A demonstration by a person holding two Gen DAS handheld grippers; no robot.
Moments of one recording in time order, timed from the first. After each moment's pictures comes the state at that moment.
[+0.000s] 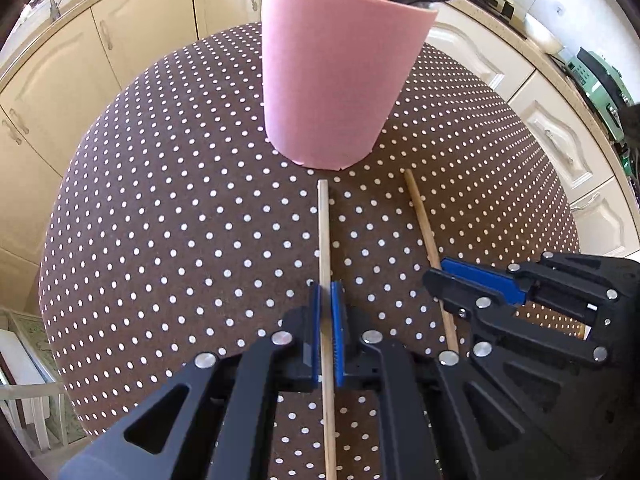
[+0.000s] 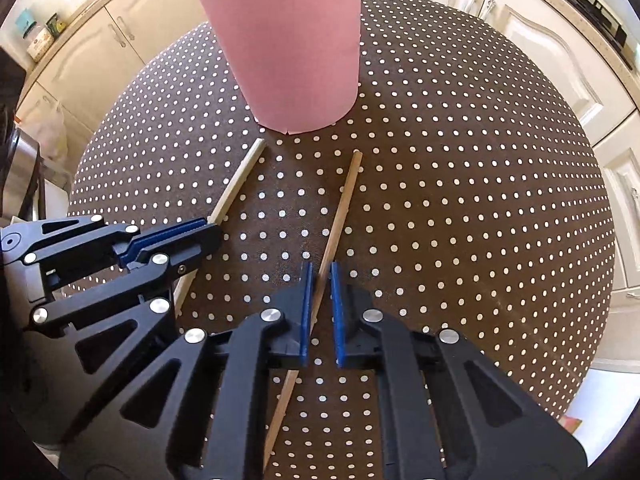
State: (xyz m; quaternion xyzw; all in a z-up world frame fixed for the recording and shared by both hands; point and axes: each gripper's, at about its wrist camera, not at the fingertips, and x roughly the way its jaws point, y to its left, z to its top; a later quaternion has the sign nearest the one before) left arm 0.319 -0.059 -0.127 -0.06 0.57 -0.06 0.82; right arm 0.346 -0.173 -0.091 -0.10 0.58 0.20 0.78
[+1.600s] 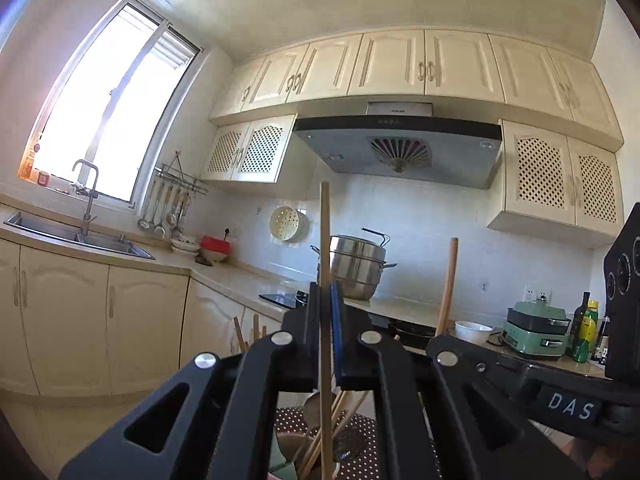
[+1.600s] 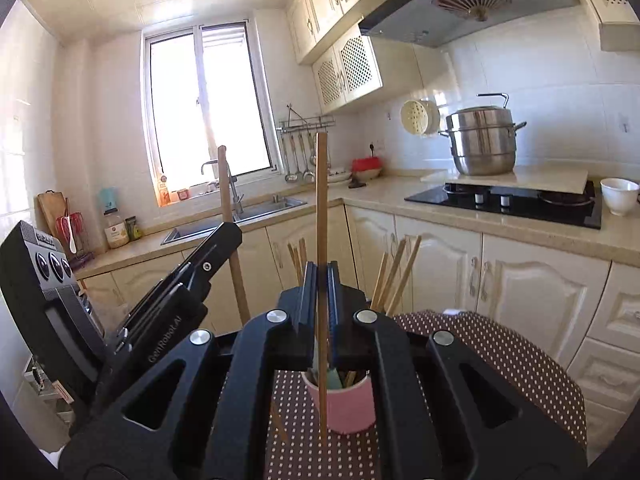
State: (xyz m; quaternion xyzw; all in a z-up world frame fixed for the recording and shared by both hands) left arm 0.258 -0.039 0.060 -0.12 -0.06 -0.05 0.99; right arm 0.307 -0.251 0.109 0.07 0.13 0.28 0.95
